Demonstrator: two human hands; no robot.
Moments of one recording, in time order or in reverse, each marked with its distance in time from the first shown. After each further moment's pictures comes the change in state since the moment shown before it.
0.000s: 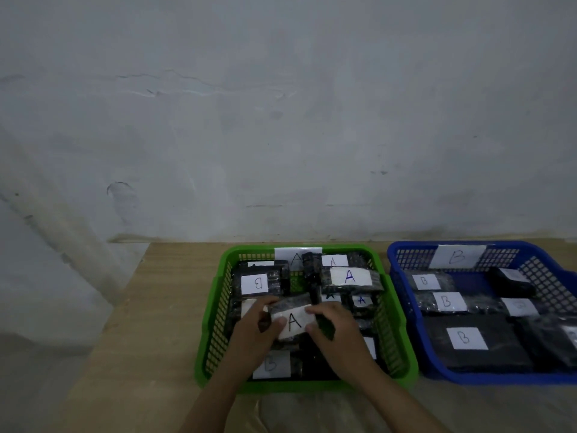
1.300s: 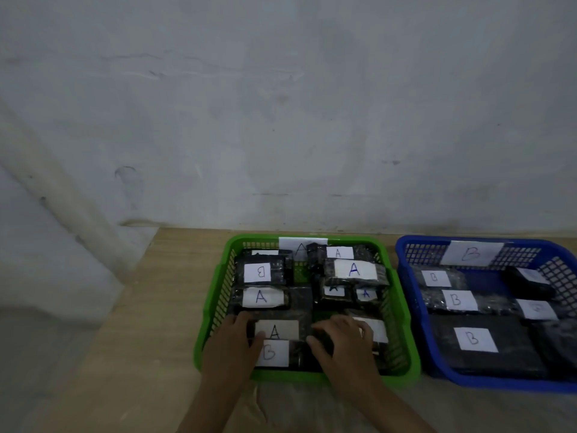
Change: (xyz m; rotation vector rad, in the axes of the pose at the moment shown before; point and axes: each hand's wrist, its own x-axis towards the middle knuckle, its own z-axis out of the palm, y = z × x) left_hand -0.026 -0.017 0.000 0.621 0.223 -0.108; right_hand -0.017 0.029 0.008 -0.357 -0.026 -0.035
